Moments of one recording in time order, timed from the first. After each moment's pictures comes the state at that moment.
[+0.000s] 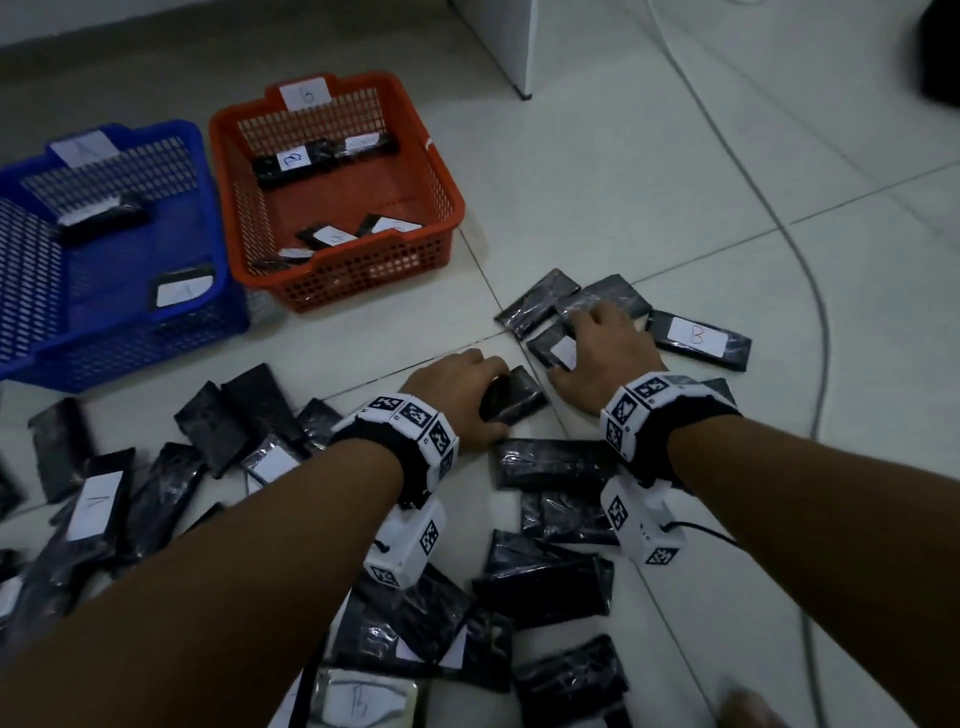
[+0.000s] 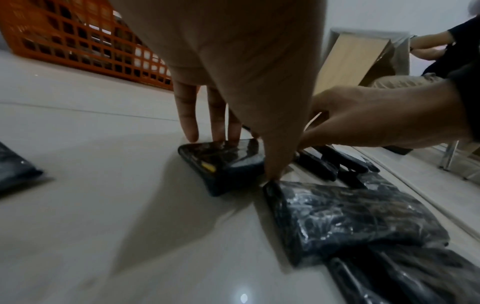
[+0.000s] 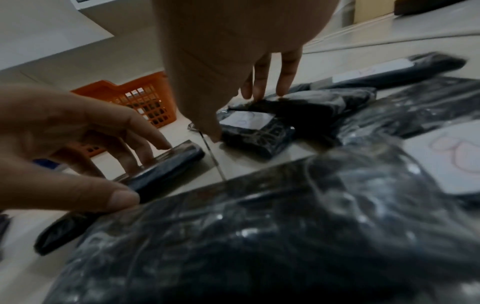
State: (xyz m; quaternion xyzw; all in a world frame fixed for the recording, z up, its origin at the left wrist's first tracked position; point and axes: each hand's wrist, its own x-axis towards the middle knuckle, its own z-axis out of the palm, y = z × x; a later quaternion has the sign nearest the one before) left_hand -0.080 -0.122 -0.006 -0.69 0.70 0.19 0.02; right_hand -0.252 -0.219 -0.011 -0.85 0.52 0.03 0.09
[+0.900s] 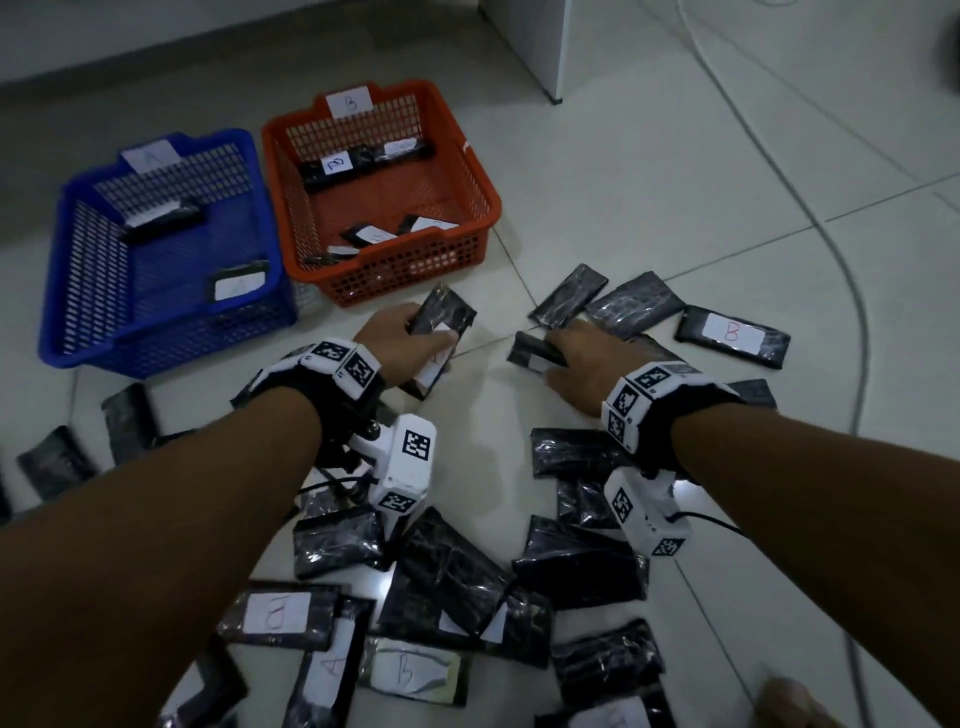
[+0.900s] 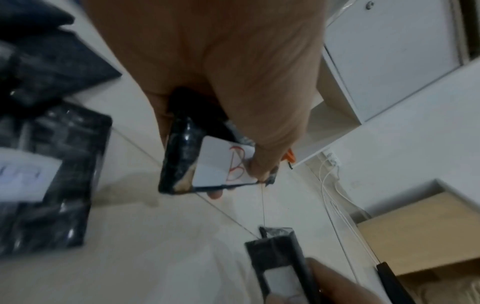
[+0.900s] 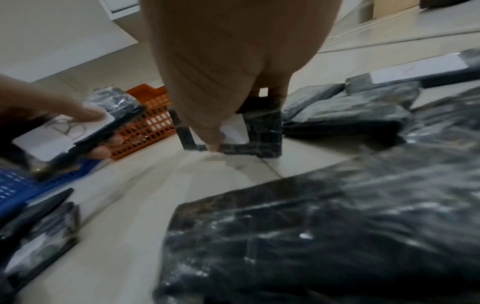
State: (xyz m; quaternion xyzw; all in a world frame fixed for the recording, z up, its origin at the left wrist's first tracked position) left_hand -0.004 -0.098 0.041 -0.78 0.38 0.41 -0.29; right_hand -0.216 -0.192 0.008 -0.87 0.44 0.08 0.21
